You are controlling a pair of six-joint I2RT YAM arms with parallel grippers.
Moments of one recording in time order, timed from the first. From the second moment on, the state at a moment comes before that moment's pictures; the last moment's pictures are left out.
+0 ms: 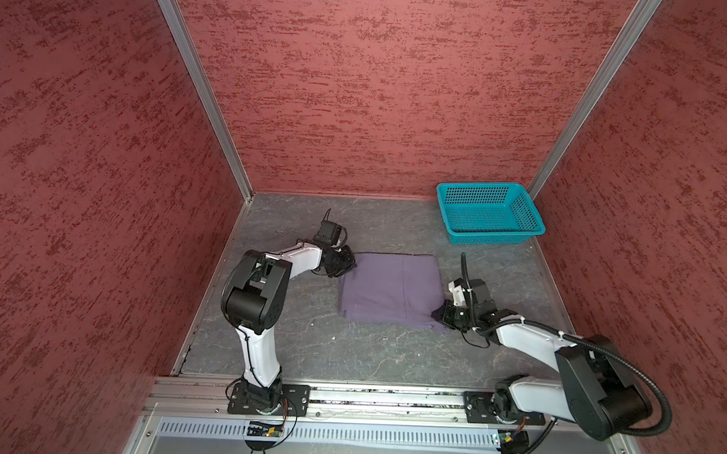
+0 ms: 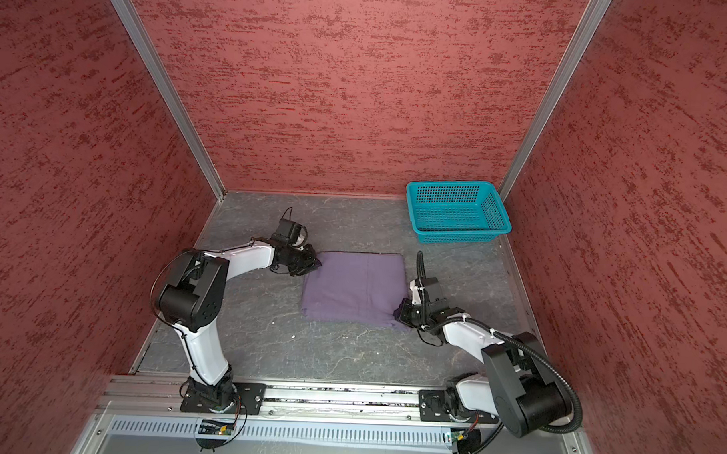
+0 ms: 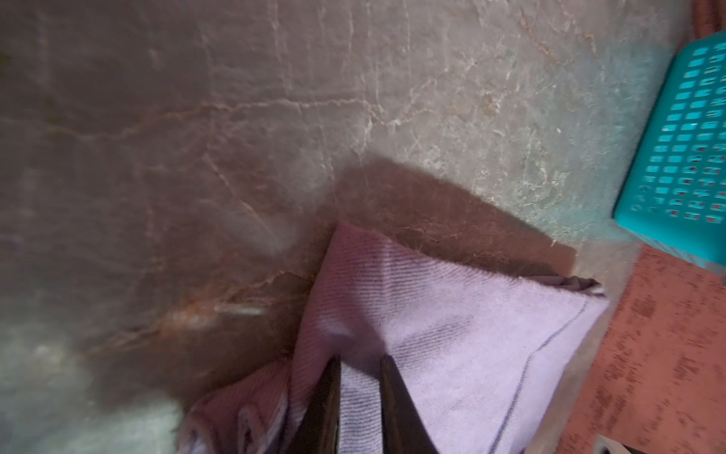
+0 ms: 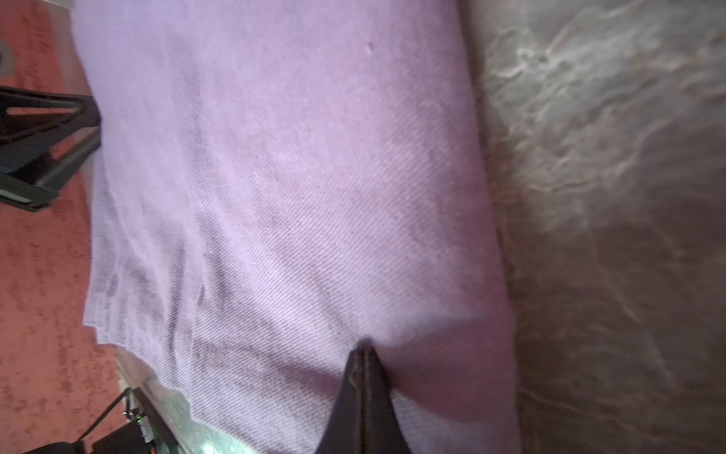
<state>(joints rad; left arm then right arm) -0.29 1.89 1.12 -0.27 0.37 -0.83 0.34 1.31 0.37 0.02 -0.42 0.75</state>
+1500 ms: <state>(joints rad) -0.69 1.41 0.65 -0.10 0.03 -1.11 0.32 0.96 0.18 0.16 -0.59 0.75</state>
